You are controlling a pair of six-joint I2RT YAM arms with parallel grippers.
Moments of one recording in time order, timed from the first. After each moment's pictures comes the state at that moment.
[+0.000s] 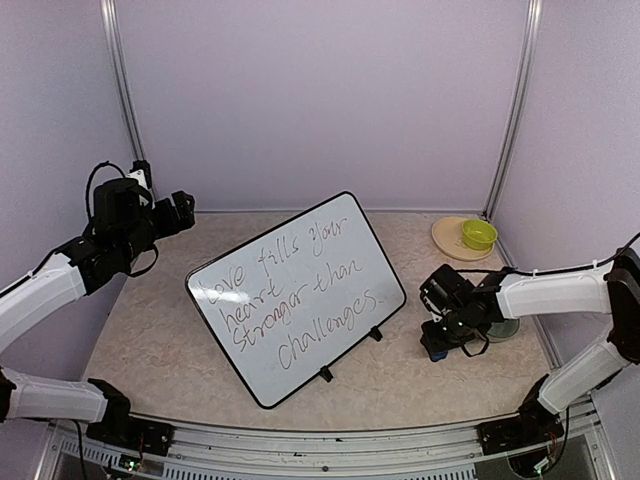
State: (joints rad) left arm -0.40 1.07 0.89 -0.08 -0.35 -0.36; right arm 0.72 1.44 0.71 -0.52 0.17 0.43
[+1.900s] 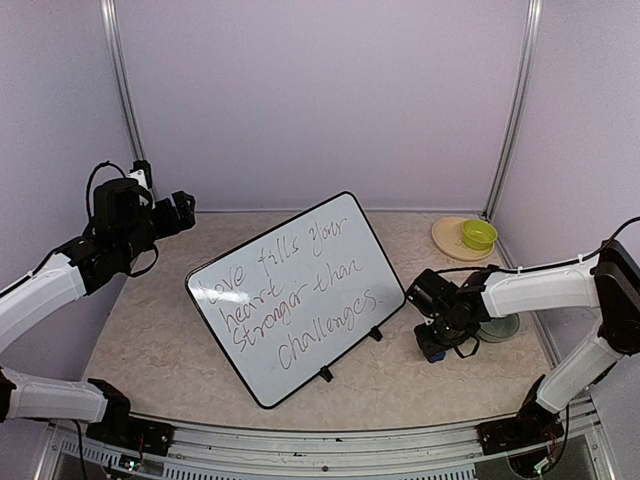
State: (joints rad) left arm -0.40 1.07 0.89 -0.08 -0.34 -0.36; right arm 0.80 1.52 0.79 -0.60 0.29 0.47
